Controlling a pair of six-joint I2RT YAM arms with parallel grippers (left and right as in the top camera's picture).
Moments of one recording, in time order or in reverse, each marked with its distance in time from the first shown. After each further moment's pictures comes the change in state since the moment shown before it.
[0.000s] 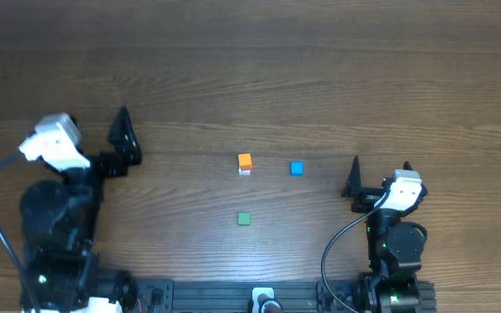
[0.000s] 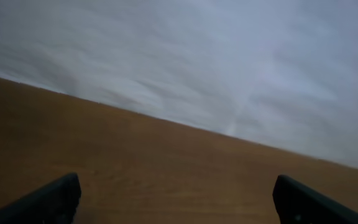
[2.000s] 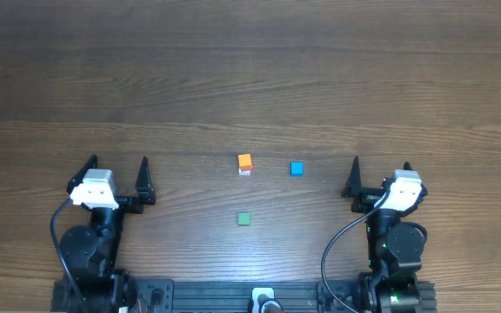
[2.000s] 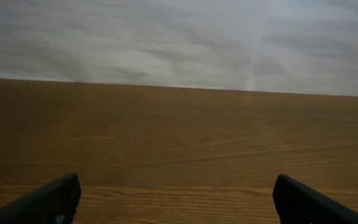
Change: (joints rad) left arm 0.113 -0.501 -0.560 0.098 0.147 0.230; right arm 0.000 0.000 0.000 0.000 0.000 0.000
